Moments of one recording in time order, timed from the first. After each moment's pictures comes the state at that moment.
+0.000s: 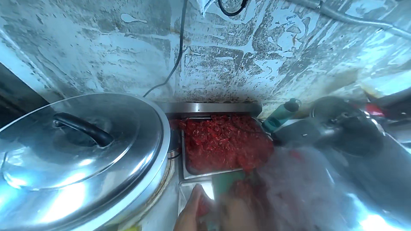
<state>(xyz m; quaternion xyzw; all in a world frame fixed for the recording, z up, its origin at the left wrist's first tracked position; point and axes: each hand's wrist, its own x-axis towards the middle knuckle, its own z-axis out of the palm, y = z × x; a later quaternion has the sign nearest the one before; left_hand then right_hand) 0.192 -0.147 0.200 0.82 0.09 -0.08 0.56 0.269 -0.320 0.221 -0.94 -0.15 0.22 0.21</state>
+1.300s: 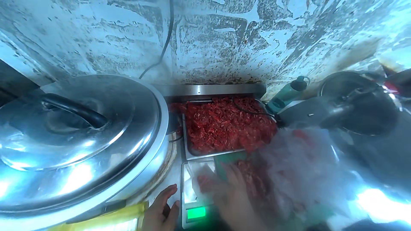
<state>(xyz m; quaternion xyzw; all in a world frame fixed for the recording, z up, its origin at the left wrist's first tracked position) 0.128 -0.092 0.155 0.82 0.15 0.04 0.55 0.247 -0.324 0.184 -0.93 -0.23 0.07 0.29</state>
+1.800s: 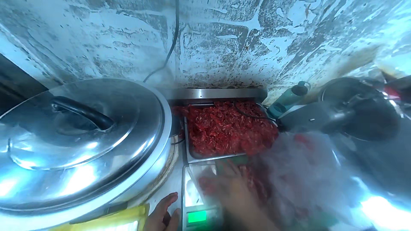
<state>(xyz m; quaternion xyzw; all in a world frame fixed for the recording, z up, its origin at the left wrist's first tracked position) 0.119 -0.097 0.158 0.82 0.16 0.04 0.55 0.282 -0.315 0.198 -0.94 -0.21 0.18 0.19</state>
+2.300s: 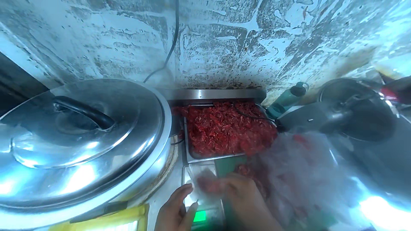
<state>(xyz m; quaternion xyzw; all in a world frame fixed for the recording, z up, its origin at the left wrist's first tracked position) 0.148 -0.117 0.179 0.83 0.08 0.04 0.55 0.270 -0.334 0.227 -0.87 -0.24 0.11 0.42</state>
